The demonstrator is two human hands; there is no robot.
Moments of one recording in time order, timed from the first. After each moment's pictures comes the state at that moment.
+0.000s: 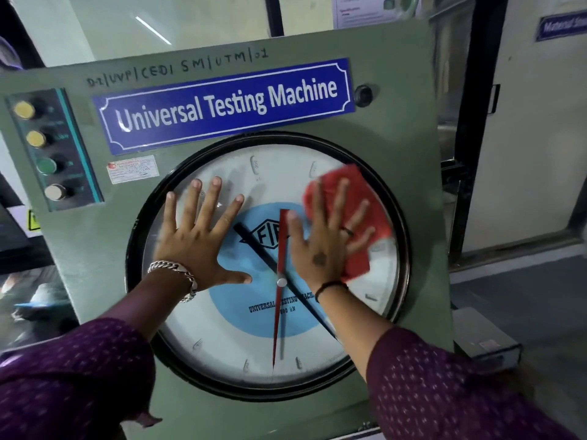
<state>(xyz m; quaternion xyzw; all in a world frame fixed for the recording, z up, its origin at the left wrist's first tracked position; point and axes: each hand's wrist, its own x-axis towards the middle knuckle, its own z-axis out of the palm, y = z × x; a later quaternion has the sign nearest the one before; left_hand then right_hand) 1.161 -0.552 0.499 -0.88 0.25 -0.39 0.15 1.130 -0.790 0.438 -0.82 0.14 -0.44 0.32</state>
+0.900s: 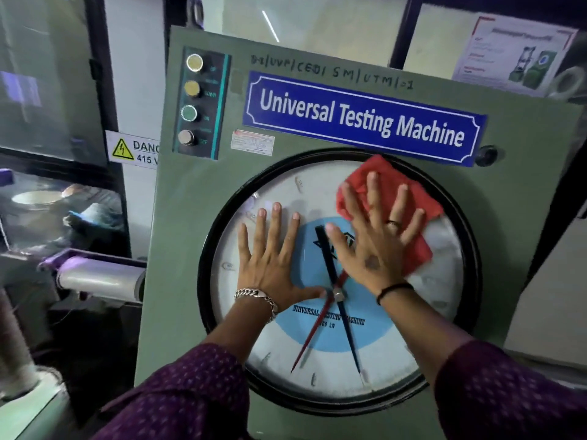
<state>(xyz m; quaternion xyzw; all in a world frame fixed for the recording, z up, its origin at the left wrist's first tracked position) 1.129 -0.573 0.413 -0.90 0.09 -0.40 -0.12 1.155 -0.785 0.482 -0.87 -0.09 -0.49 0.04</state>
